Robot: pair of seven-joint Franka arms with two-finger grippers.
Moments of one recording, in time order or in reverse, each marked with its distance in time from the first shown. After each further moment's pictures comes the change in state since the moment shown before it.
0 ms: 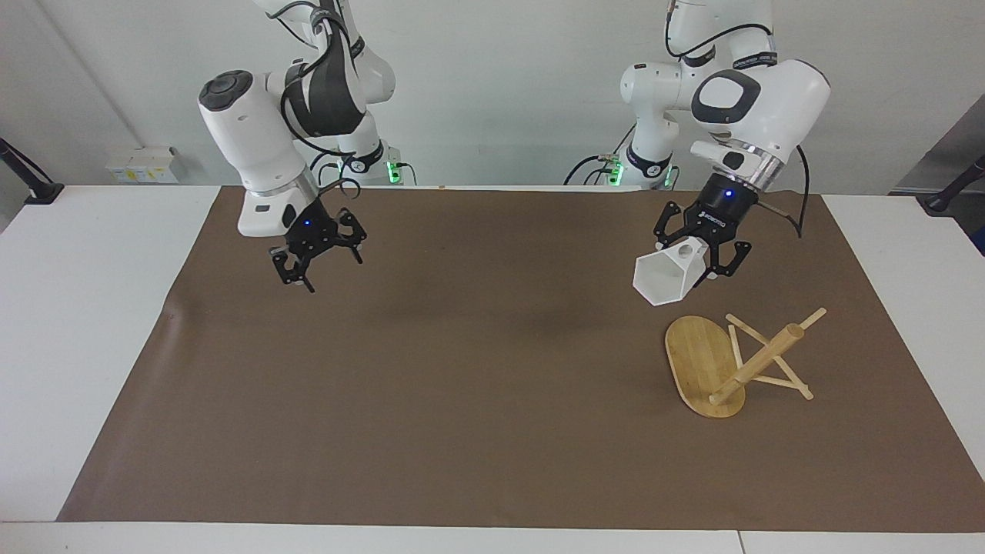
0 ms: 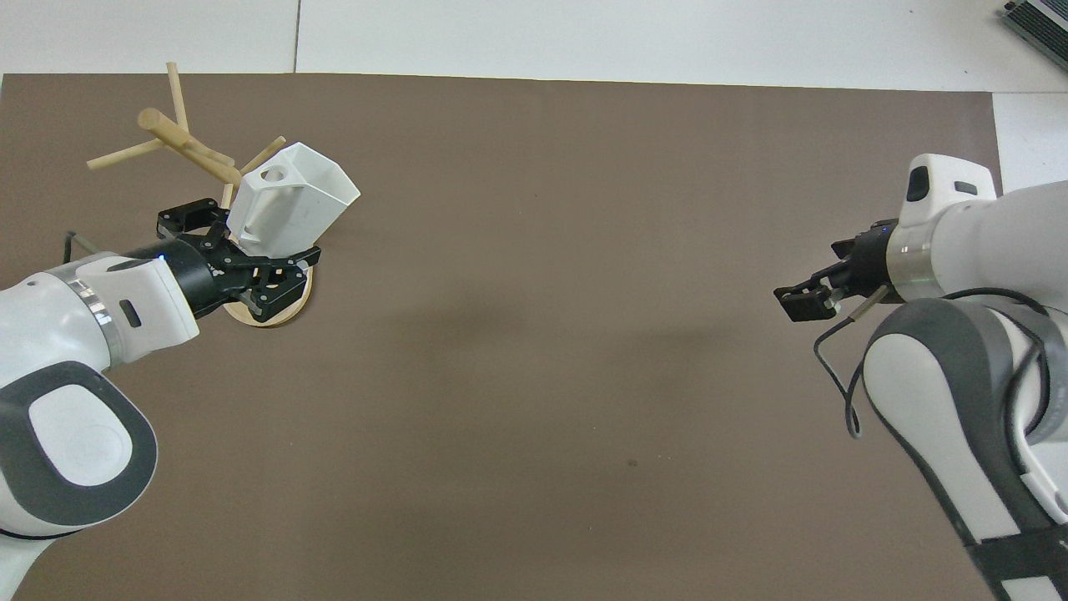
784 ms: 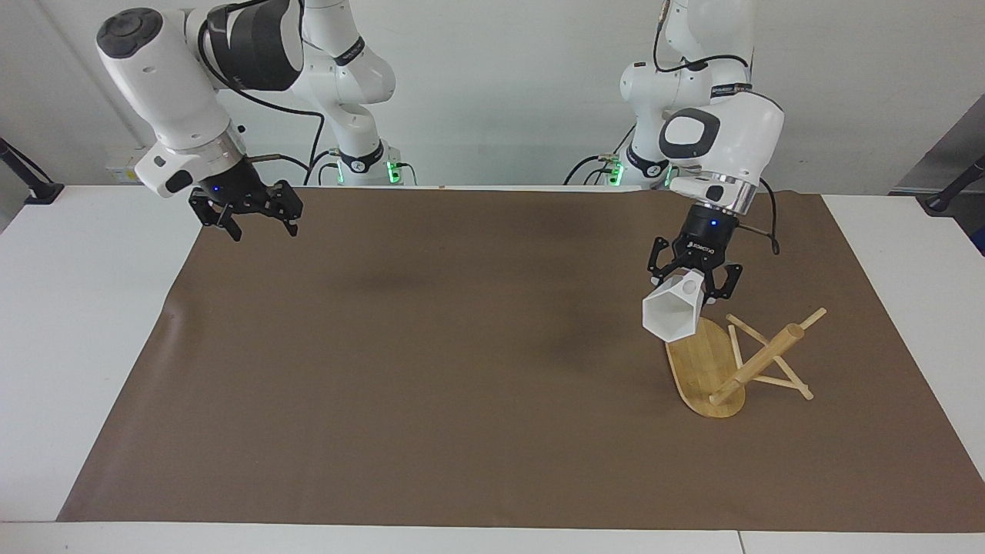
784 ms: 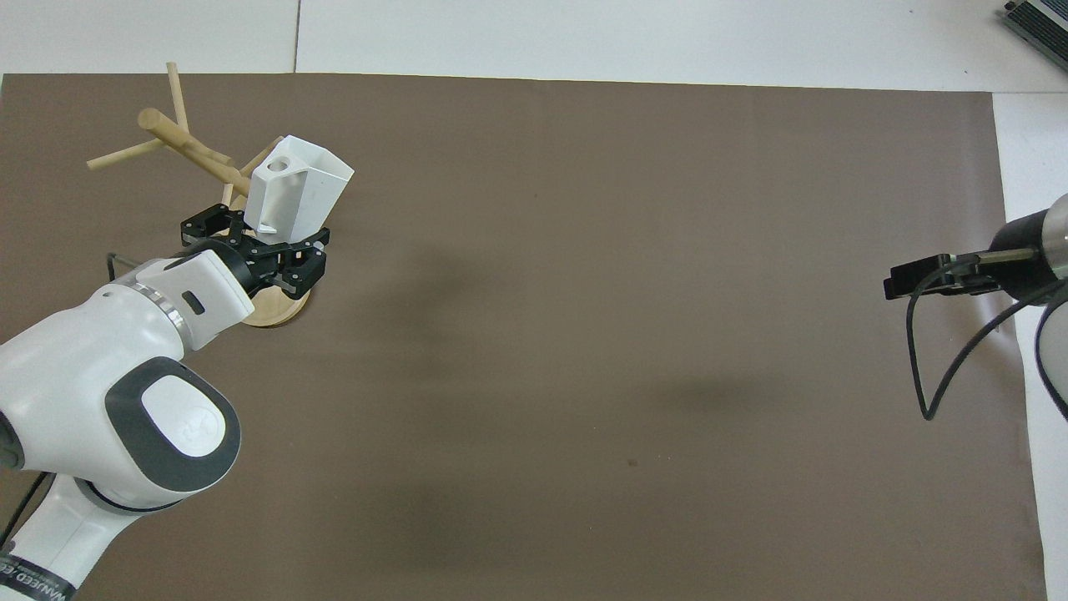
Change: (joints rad) left arm -0.054 0.126 -0.004 -0.041 -0.040 0.300 -0.093; right arm -0.003 -0.004 -0.084 0.252 -0.097 -0.385 0.527
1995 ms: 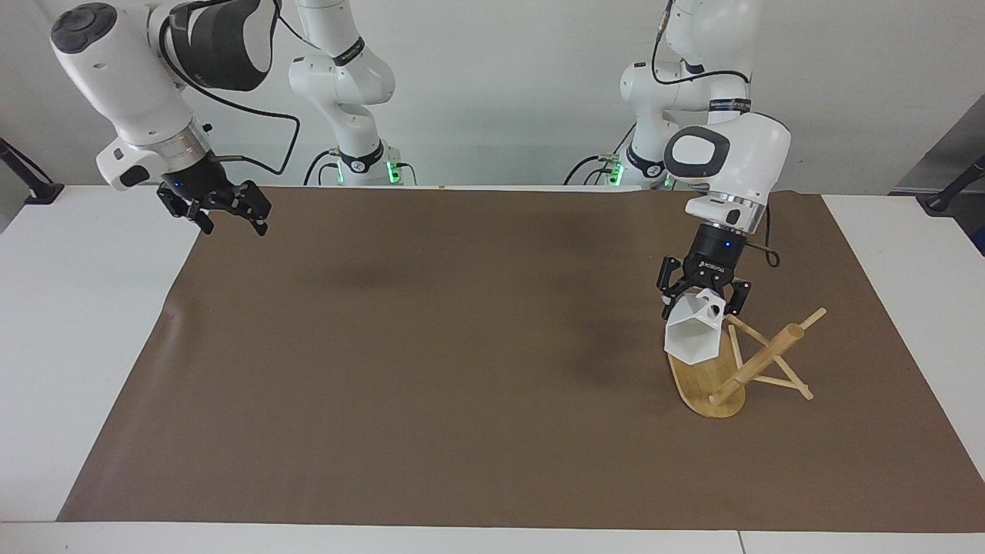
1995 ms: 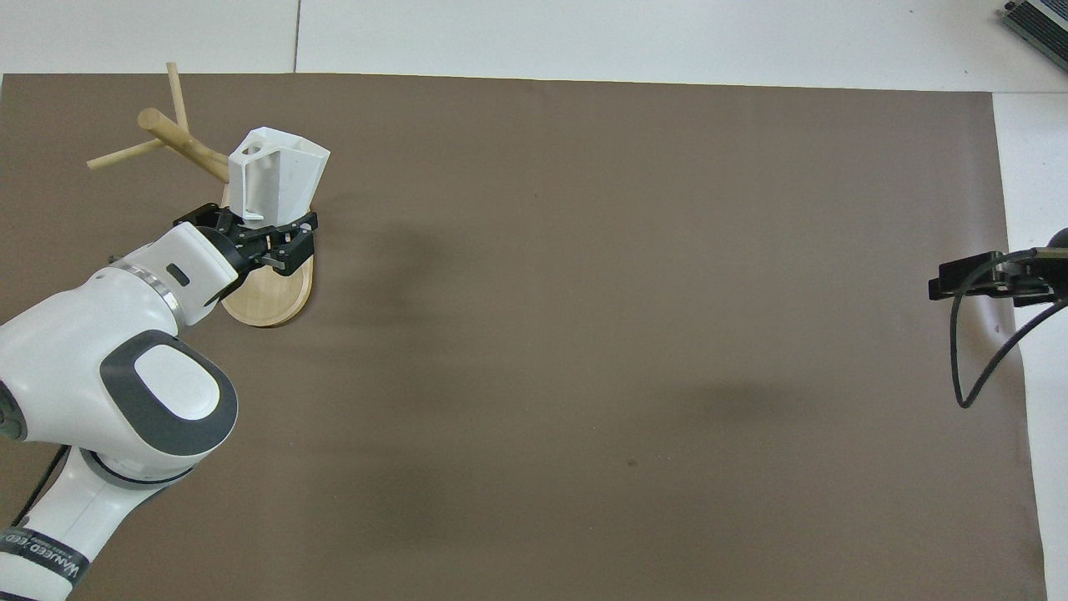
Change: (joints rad) left arm 0.023 0.069 0.014 0.049 -0.080 0.006 -0.070; right arm -0.058 0.000 -0.019 -0.017 -0.007 0.001 0.040
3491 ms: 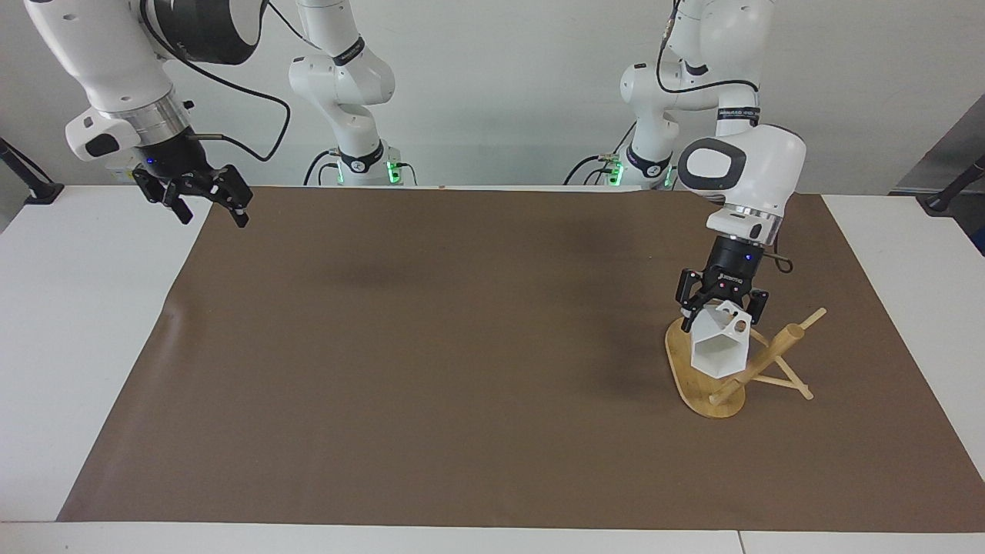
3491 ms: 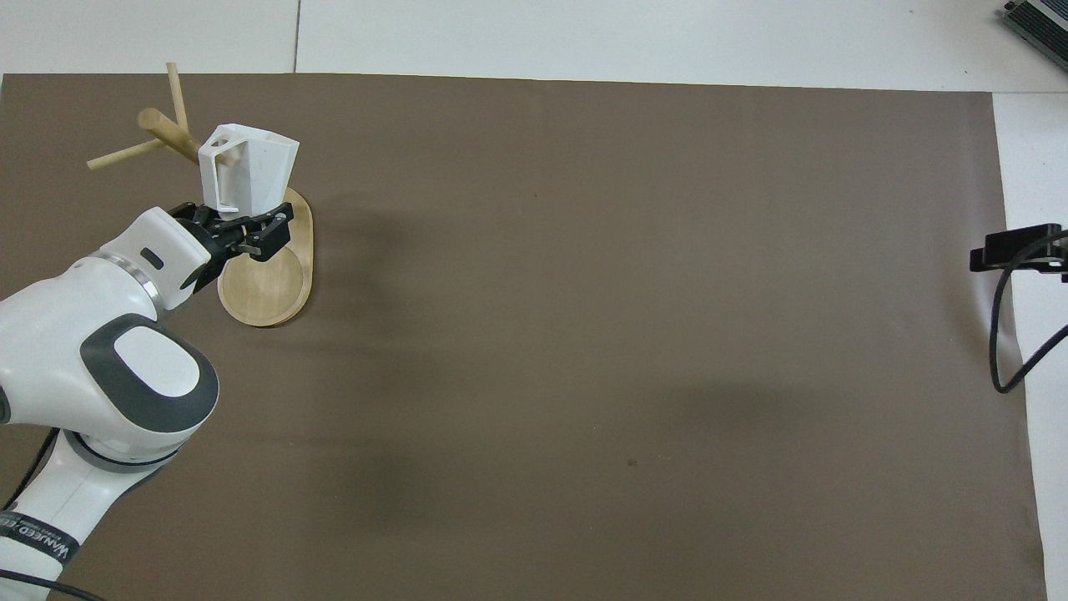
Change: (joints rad) left arm 0.054 0.042 0.007 0.022 -0.002 -0.001 -0.042; right arm -0.015 -0.008 -0.006 0.092 -0.008 0.011 0.014
